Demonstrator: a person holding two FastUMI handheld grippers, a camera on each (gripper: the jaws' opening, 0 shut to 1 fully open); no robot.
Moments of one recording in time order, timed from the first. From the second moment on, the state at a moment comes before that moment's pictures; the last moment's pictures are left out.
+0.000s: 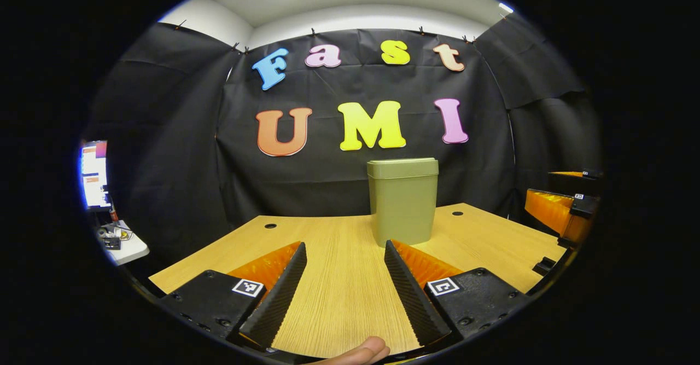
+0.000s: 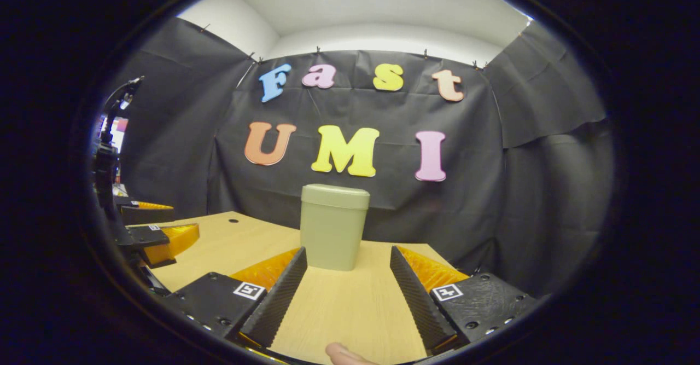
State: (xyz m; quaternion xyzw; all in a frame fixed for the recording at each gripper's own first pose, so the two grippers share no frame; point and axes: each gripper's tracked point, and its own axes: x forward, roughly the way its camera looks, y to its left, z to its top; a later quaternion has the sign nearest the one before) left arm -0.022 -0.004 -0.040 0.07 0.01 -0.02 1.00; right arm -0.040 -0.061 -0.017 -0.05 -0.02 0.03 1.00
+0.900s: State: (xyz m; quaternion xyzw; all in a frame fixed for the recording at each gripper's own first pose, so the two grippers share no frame) left arm -0.019 -0.005 -0.051 0.08 0.02 -0.03 1.00; right arm -0.037 -0.064 -0.013 -0.07 -0.04 0.03 1.00
